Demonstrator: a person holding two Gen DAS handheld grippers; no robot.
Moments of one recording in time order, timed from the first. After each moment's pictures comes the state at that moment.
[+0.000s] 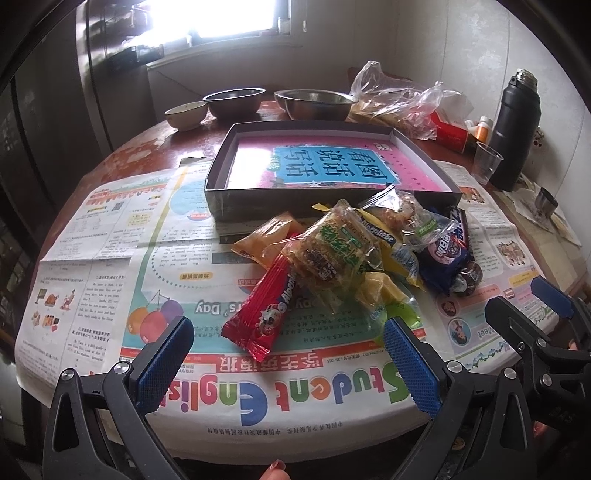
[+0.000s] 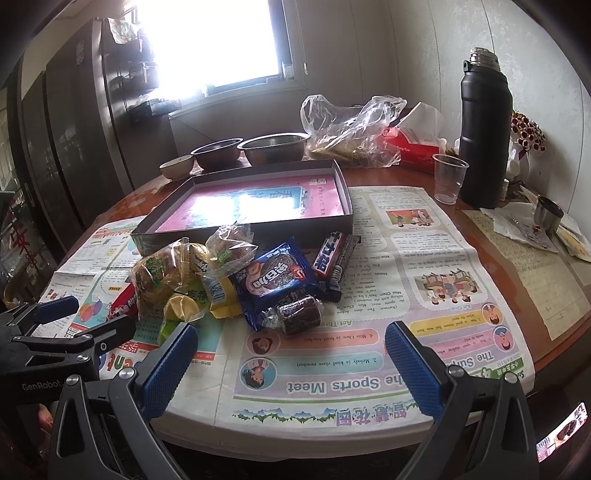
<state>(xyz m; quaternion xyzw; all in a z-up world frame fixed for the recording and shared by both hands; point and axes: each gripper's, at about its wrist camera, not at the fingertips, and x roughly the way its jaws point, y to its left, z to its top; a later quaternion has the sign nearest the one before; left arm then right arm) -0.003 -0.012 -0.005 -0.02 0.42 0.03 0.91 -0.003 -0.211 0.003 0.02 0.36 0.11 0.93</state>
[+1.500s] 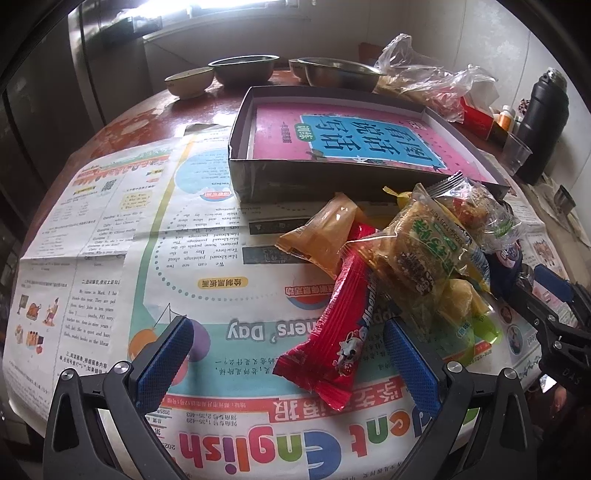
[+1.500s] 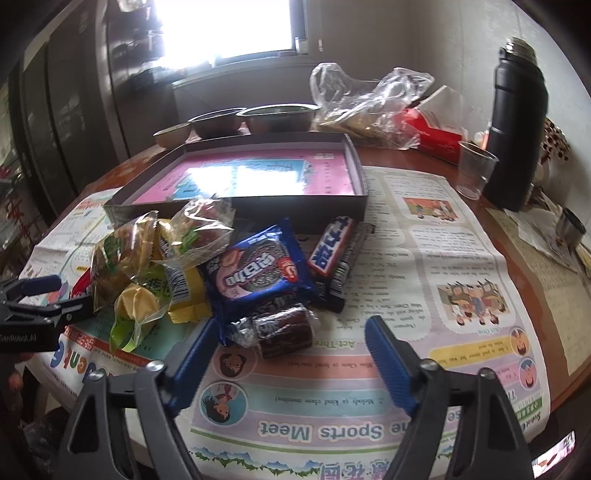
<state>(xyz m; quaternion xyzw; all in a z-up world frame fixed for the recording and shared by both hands) 0.041 0.031 -0.037 -0.03 0.47 0.02 0.88 0.043 -0.204 -0.029 -0.03 0.39 0.13 0.91</state>
